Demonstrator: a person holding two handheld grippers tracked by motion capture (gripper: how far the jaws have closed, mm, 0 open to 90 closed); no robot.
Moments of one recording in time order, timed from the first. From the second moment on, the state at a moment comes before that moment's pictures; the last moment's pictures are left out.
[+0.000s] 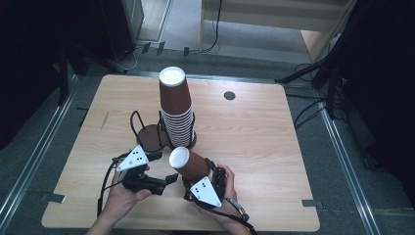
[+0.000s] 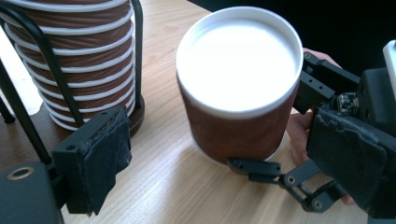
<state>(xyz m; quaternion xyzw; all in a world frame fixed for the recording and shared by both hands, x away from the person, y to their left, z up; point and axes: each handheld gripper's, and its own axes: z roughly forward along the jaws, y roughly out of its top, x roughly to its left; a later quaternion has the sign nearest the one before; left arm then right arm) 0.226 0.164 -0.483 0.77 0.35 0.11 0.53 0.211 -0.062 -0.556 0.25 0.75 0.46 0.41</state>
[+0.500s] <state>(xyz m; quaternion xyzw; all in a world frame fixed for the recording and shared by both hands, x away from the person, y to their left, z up) 0.224 0.160 -0.480 0.77 0.34 0.10 0.53 0.204 -0.056 -0.556 0.20 0.76 0.46 0.42</state>
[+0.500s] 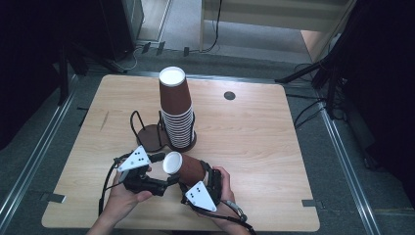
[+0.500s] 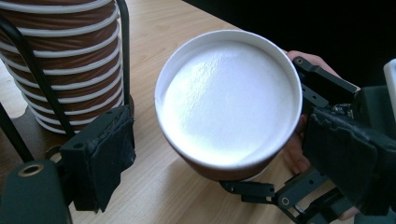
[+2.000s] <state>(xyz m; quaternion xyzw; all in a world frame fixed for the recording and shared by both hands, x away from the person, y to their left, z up) 0.223 0.163 -0.479 0.75 0.36 0.11 0.55 0.200 -0.059 -0.538 0.19 0.77 0.44 0.41</state>
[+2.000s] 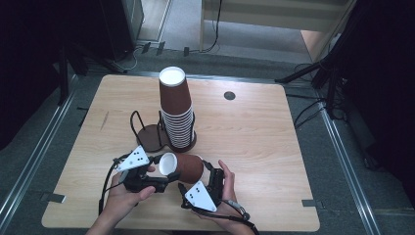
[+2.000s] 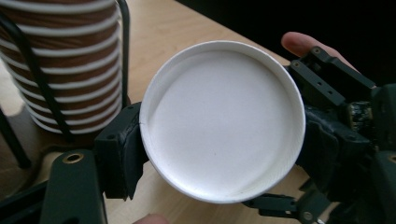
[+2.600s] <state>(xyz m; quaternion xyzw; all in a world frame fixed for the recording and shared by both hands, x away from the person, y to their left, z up) 0.217 0.174 -0.476 0.65 0.35 0.22 0.63 0.199 -0.074 -0.511 0.26 0.73 0.49 0.40</state>
